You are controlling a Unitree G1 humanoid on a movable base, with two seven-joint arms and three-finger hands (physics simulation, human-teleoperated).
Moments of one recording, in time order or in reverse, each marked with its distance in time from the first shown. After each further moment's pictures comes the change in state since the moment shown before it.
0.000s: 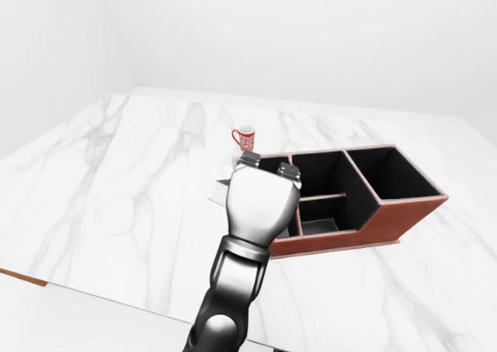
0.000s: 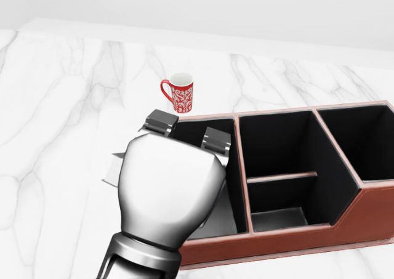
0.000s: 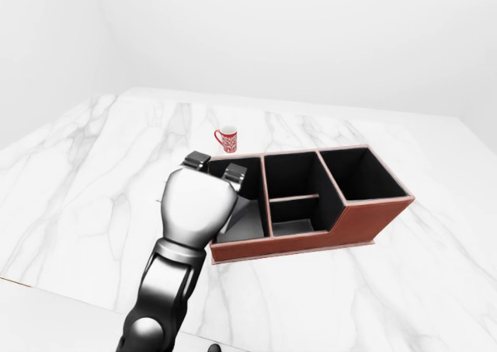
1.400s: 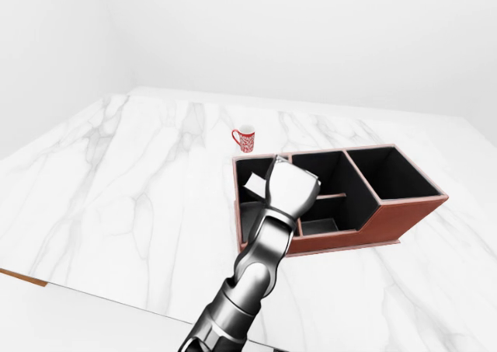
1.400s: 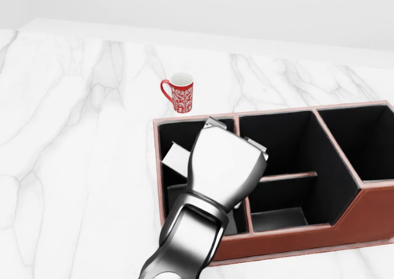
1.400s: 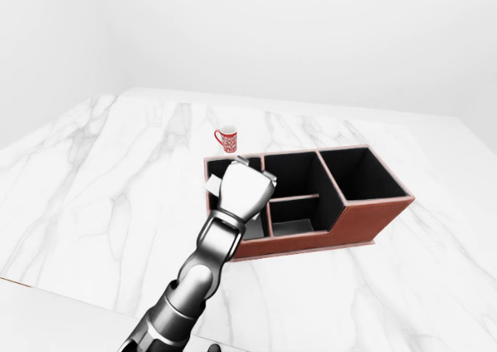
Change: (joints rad) left arm -0.258 -0.057 0.012 0.537 0.000 0.052 0.019; right arm -0.002 -0.002 0.000 0.006 0.001 0.000 -0.005
